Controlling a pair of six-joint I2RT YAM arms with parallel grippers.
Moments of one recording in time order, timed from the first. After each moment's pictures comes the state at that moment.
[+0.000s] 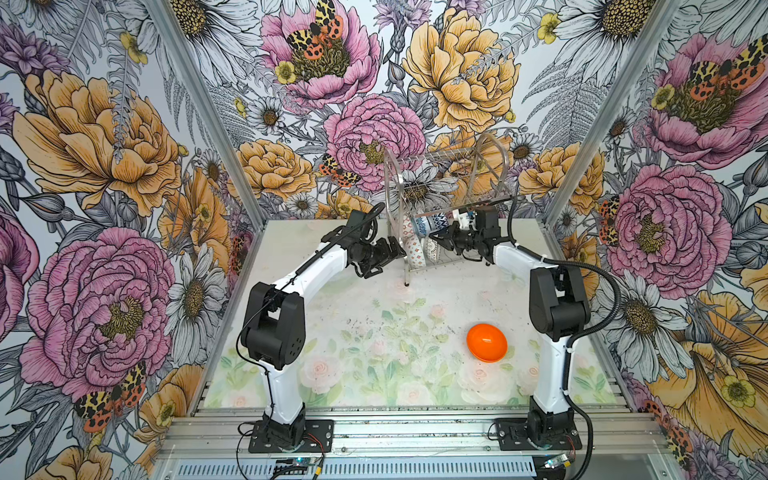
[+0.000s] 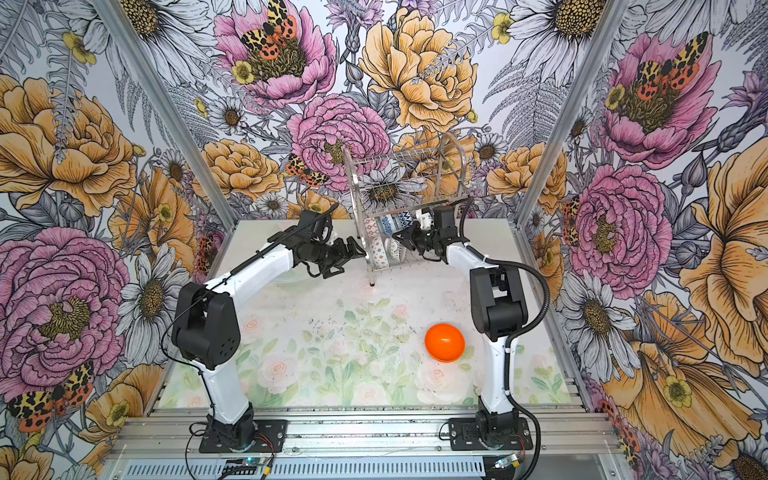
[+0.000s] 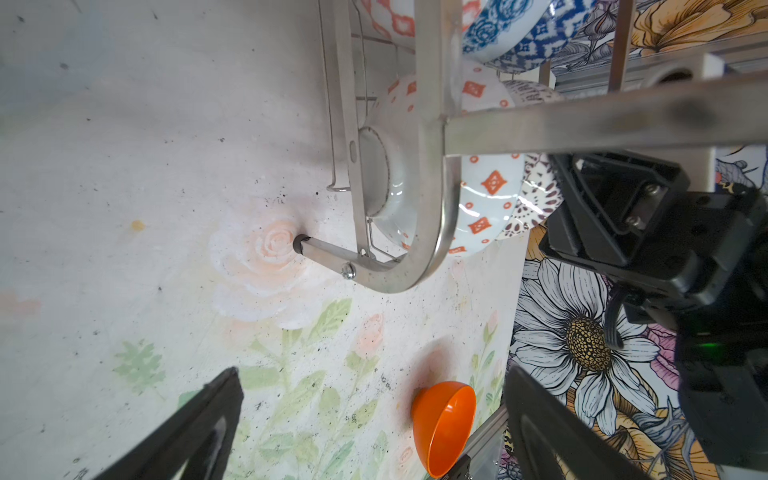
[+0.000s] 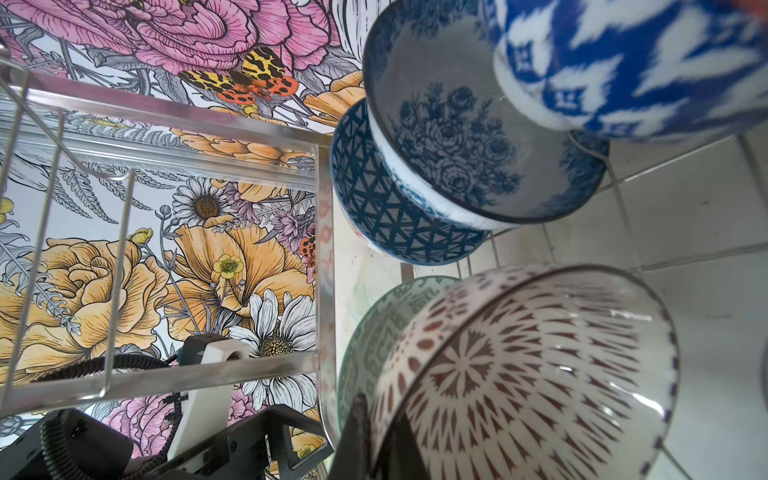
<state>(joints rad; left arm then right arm) -0.39 1.88 1.57 -0.60 0.43 -0.78 0.18 2.11 1.57 0.00 -0.83 0.91</state>
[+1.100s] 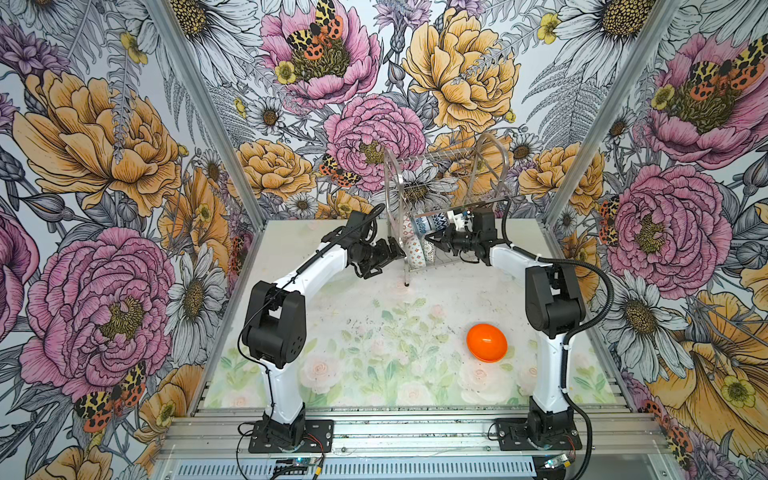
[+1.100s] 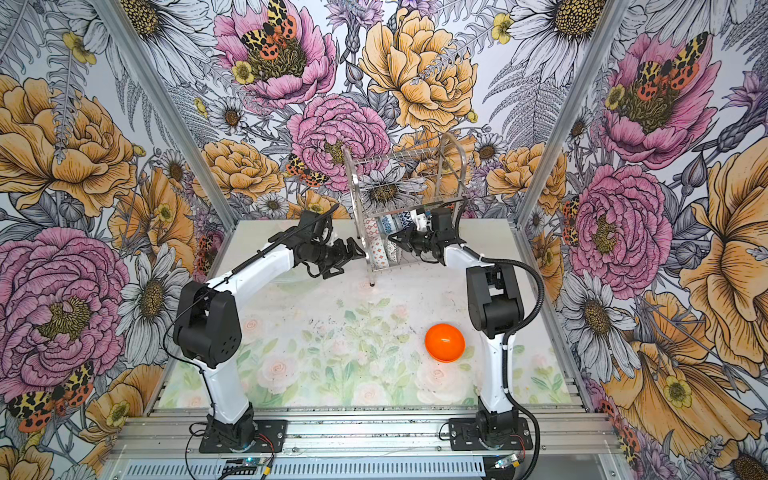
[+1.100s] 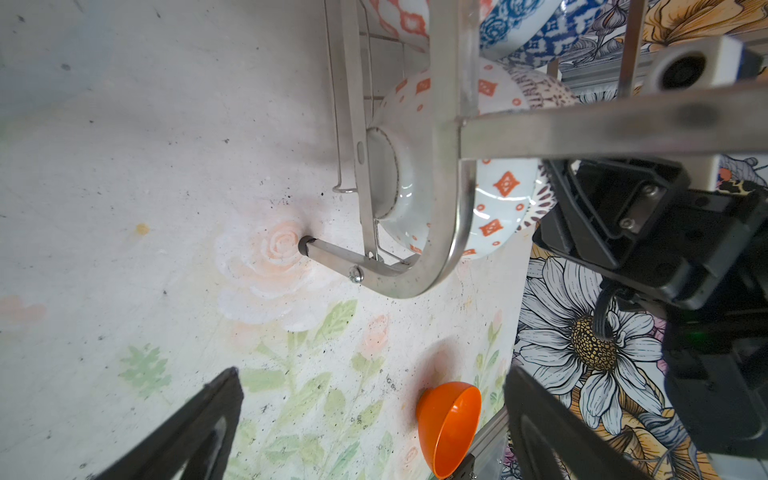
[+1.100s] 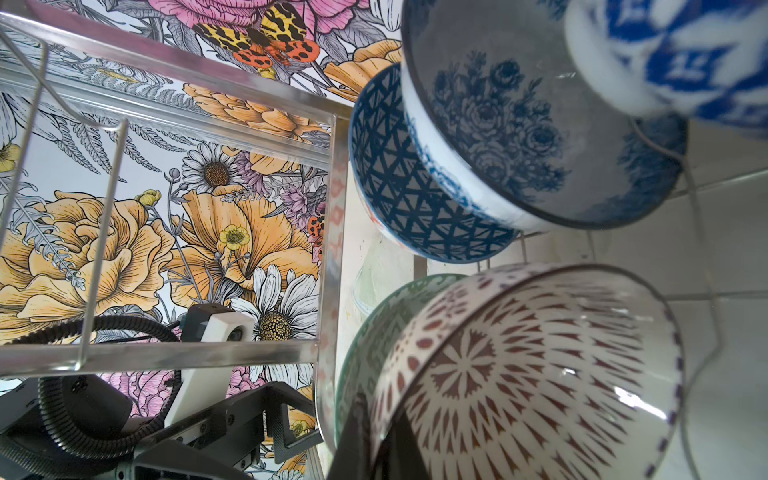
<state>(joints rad) -0.38 1.89 1.57 -0.60 0.44 -0.77 0.19 2.15 1.58 0.06 -0.90 0.84</state>
